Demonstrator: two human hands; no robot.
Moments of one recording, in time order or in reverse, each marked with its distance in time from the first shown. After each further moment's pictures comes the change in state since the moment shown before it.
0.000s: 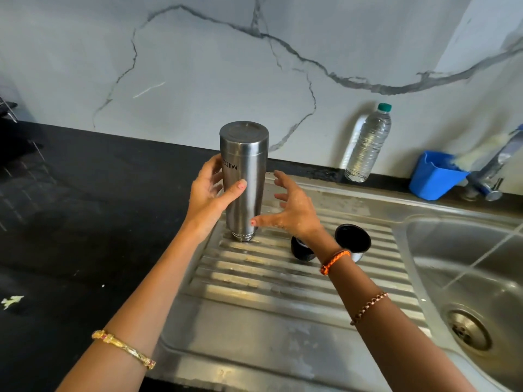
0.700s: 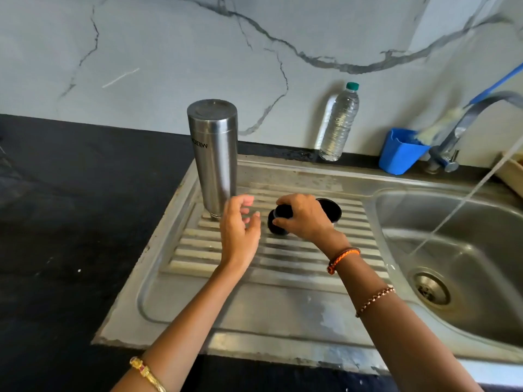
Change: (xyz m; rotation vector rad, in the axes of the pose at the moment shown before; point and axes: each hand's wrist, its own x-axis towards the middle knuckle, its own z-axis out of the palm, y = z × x) left_hand -0.071 -0.027 0.082 0.307 0.167 0.022; right_hand -0.043 0.031 -0.032 -0.589 0.017 -0.034
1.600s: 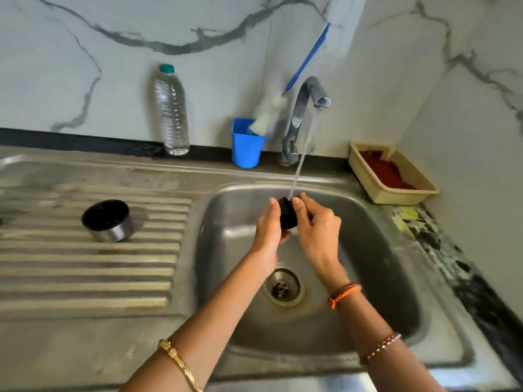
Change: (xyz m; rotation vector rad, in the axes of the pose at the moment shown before) left_hand -0.105 0.141 0.354 -0.711 -0.436 -0.842; right_hand -0.156 0.282 -0.123 0.375 0.673 0.330
